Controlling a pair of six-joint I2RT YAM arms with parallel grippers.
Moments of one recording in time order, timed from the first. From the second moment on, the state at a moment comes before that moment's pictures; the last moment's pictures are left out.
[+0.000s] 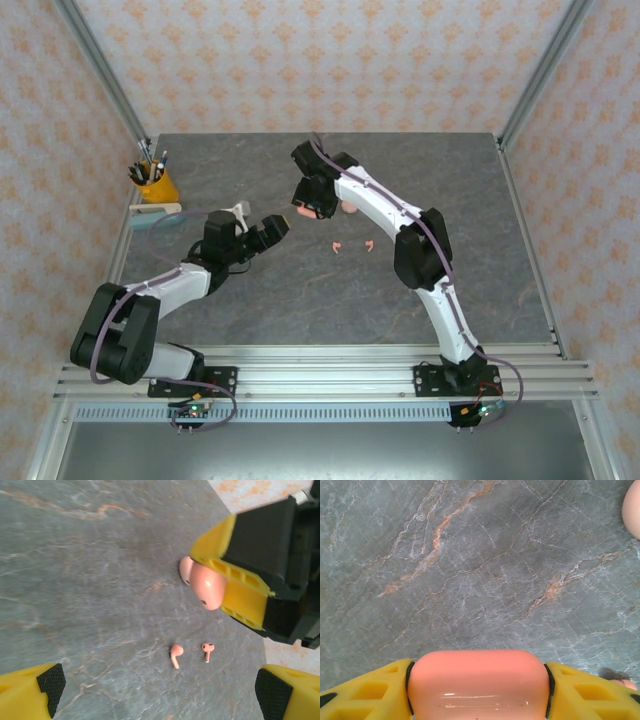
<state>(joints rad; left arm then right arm) -0.25 1.39 0.54 0.35 0.36 -0.86 0.67 2.30 2.17 -1.02 -0.03 0.95</state>
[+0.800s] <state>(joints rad) -0.31 1.56 0.62 0.62 0.29 -0.88 0.63 2.29 2.13 -0.84 -0.22 1.17</state>
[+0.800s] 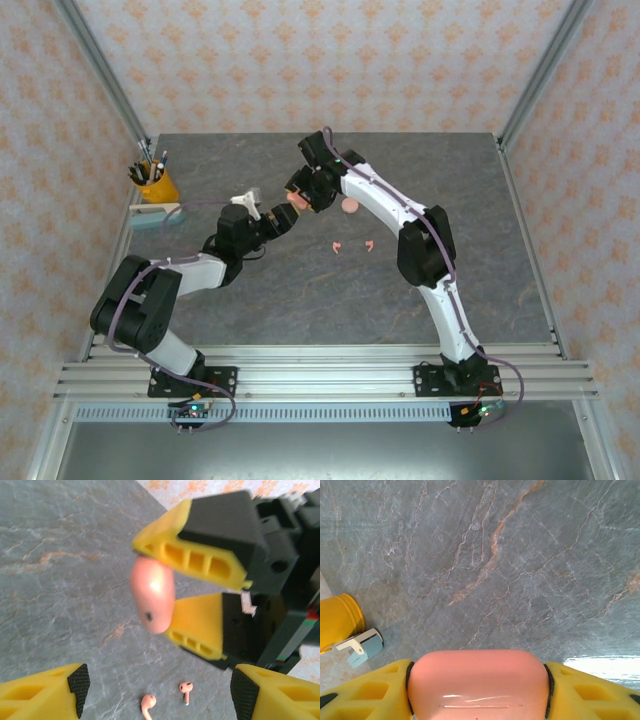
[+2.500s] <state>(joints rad) -0.31 1.73 0.78 0.65 0.26 -0.87 0.62 2.24 2.03 -0.70 -0.33 1.28</state>
